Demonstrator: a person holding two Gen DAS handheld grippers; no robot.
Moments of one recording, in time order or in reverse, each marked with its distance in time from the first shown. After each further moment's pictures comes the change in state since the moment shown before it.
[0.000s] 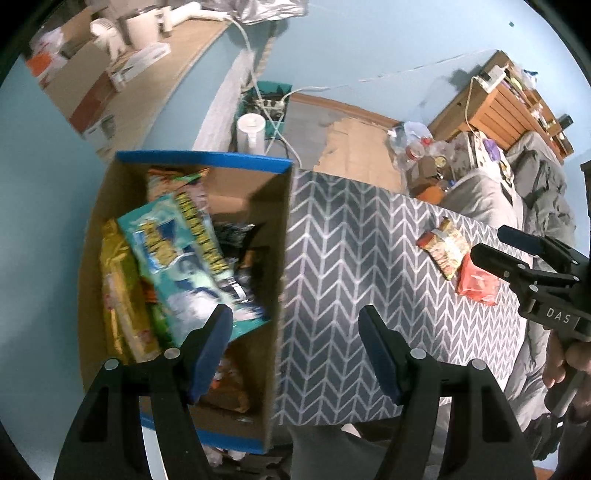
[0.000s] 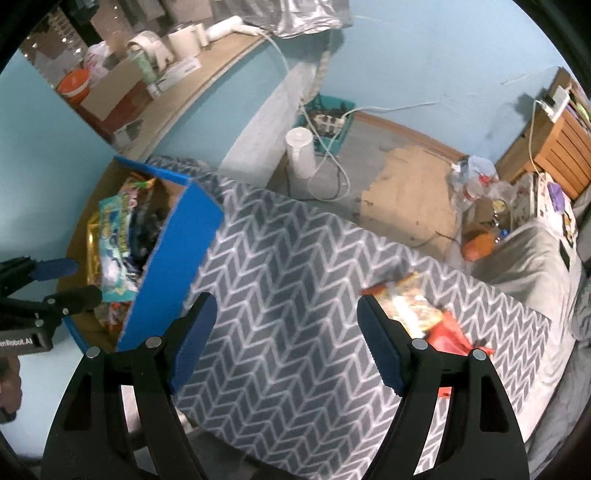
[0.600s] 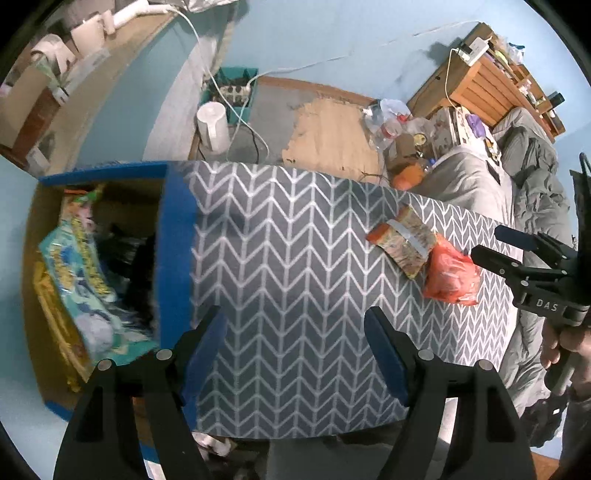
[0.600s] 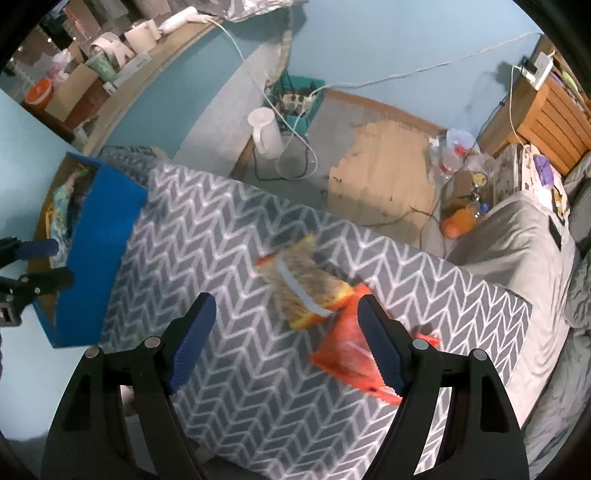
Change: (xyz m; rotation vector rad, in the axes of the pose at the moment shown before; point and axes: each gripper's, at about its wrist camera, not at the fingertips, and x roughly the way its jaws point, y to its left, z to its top) left arm 0.047 -0.091 0.017 0.044 0.077 -0.041; right arm 0.016 -0.126 -0.028 0.021 0.077 -0.014
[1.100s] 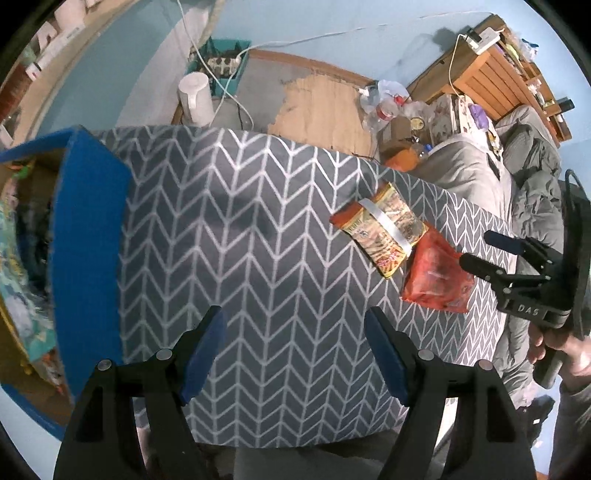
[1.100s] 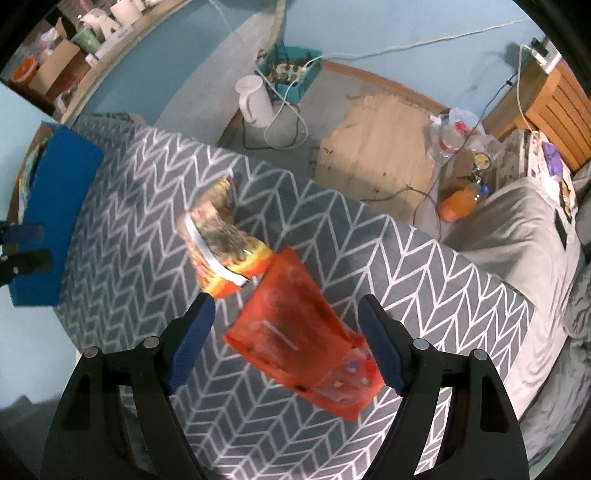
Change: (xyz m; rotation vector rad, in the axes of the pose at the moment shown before) left arm 0.060 -0.048 0.003 -0.056 0.083 -0.041; right arm 0.051 -0.066 -0.024 -0.051 0.097 0.013
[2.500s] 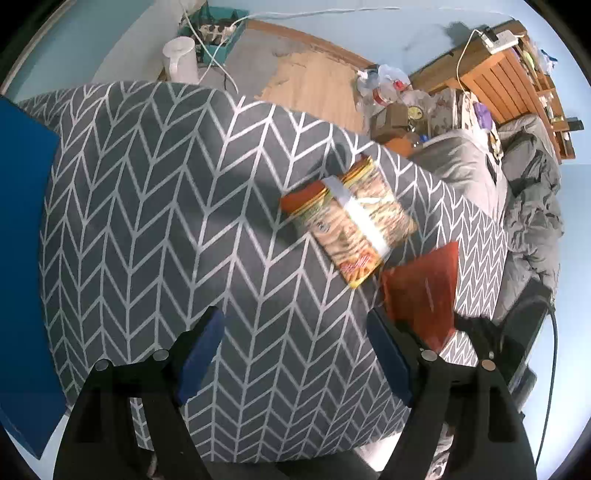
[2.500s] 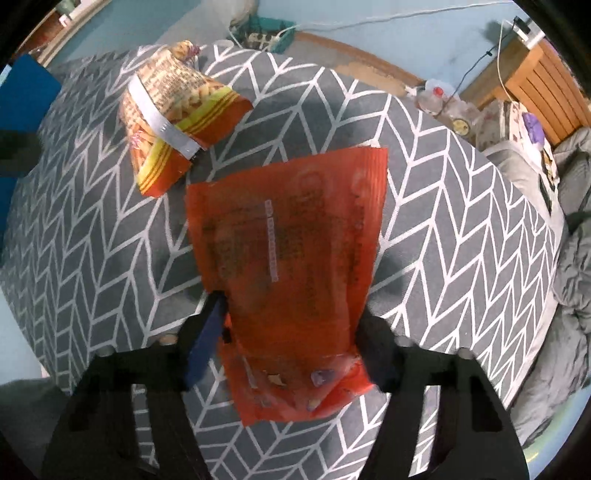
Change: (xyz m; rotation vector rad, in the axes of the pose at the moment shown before) left arm 0.066 -0.040 0.020 -0.085 0.085 -0.080; right arm 0.050 0.021 -0.088 0.045 0.028 -0.125
